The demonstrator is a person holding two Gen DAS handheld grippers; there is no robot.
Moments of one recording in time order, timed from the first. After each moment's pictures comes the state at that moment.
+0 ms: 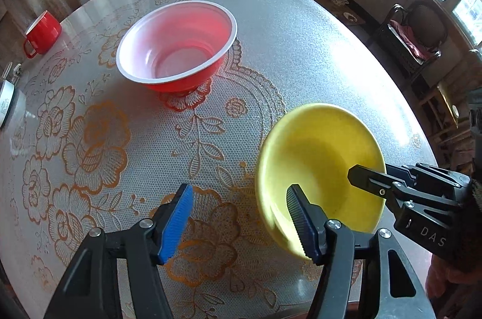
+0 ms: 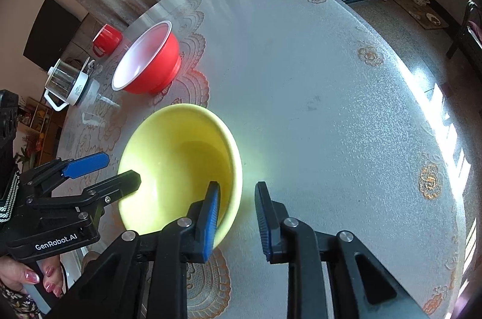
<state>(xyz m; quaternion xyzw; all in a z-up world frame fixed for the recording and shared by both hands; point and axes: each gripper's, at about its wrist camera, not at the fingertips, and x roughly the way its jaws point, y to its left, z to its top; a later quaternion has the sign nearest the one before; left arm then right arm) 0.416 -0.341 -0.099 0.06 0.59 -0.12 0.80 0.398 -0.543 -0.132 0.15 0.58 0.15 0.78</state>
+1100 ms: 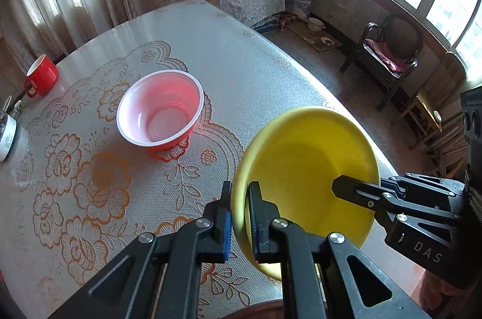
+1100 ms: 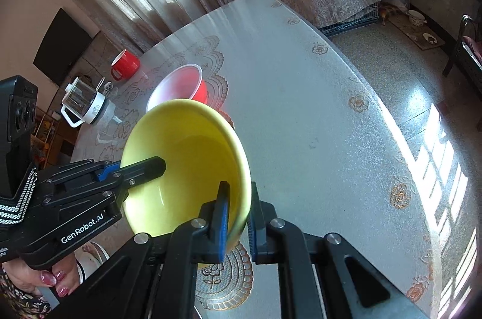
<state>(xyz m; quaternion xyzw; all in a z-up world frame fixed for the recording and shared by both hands) 0.401 -0.353 -0.023 0.06 0.52 -0.16 0.84 0.387 -0.544 -0.065 0.16 0.53 0.15 0.82</state>
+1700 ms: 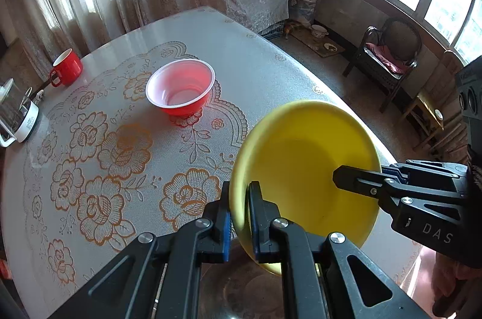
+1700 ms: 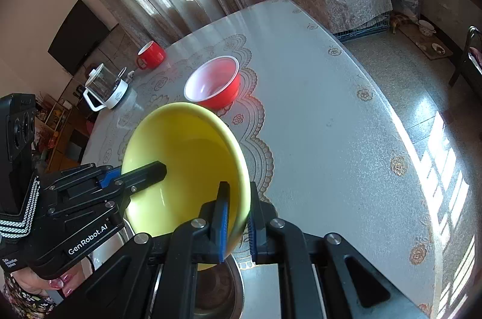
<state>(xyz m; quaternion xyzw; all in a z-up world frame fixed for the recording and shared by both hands) 0.314 -0.335 -0.005 0.07 0.49 -0.15 0.85 0.333 -0.526 -0.037 0.14 0.52 0.18 0.82</state>
